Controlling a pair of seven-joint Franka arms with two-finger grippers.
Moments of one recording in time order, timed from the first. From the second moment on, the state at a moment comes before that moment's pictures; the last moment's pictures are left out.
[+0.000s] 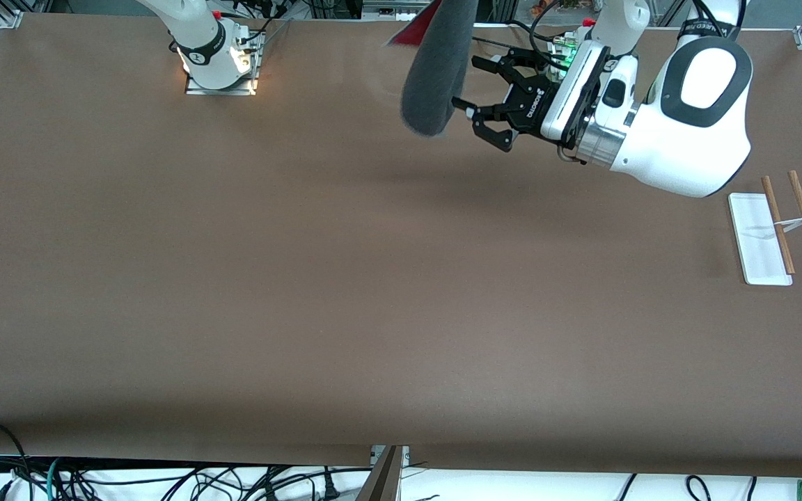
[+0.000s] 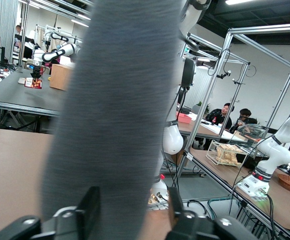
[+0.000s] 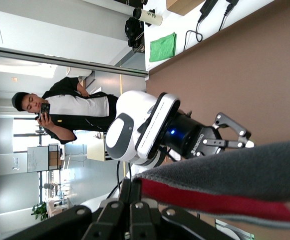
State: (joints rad) left arm -0.04 0.15 -0.26 -1.76 -1.33 1.46 1.66; right arm 0.23 0.23 0.68 -1.12 0.33 2.21 0.94
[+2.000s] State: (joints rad) left arm 0.01 0.20 -0.38 -1.83 -1.54 1.70 1.80; right arm 0.26 0.26 0.68 -1.12 0.34 2.24 0.94
